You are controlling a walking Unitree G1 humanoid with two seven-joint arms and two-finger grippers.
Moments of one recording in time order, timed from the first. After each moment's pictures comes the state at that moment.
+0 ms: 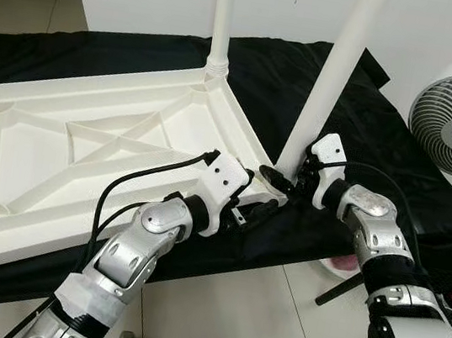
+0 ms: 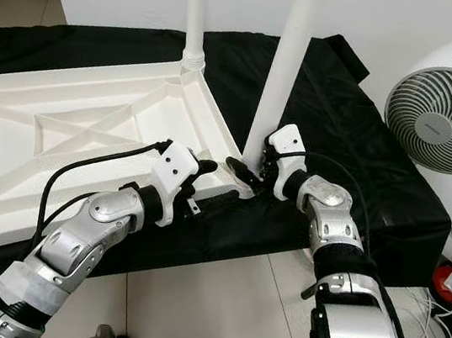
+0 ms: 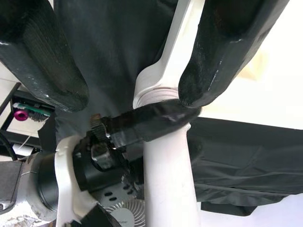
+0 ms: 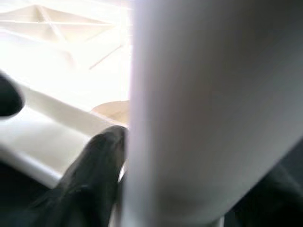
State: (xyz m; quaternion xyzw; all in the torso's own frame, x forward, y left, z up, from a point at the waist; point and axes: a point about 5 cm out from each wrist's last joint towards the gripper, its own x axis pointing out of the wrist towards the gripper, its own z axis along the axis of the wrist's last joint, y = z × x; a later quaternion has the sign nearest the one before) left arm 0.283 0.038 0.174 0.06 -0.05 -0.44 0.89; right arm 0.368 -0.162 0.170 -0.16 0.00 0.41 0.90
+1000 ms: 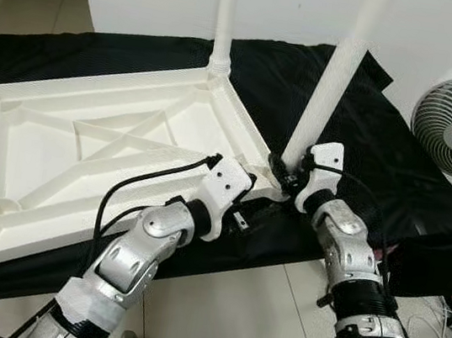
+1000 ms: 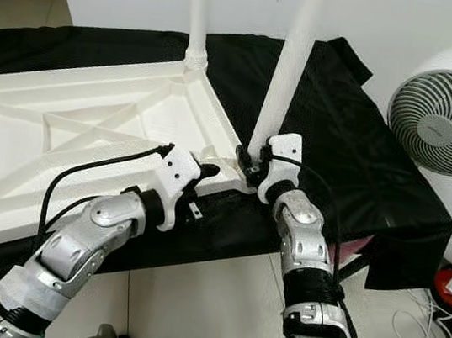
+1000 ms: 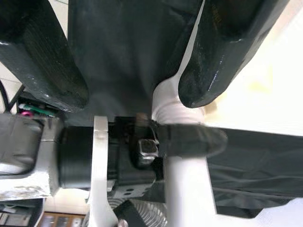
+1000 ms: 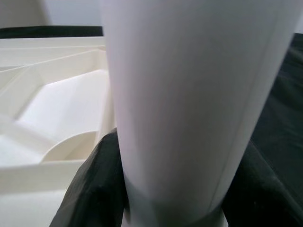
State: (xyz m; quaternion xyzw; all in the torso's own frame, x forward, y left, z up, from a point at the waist) left arm 0.276 0.033 0.172 0.06 -0.04 -0.46 0.89; right arm 0.351 -0.142 0.162 -0.04 -0.05 0.14 0.99
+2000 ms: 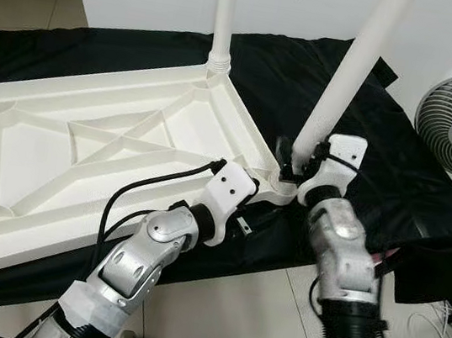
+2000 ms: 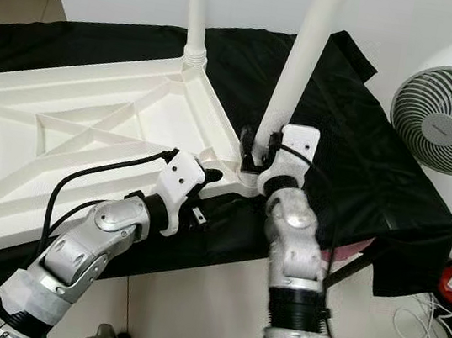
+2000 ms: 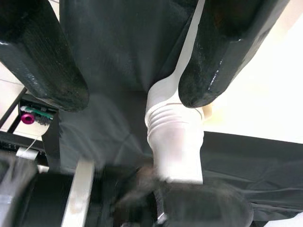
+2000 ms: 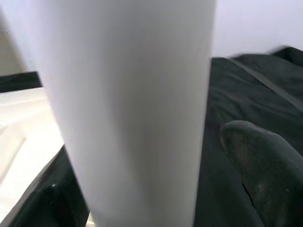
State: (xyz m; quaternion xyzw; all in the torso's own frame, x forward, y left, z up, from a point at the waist) left arm 0.273 0.029 0.169 0.06 -0.03 -0.46 0.88; right arm 0.335 -0.149 0.200 -0.01 -0.10 0.15 0.98
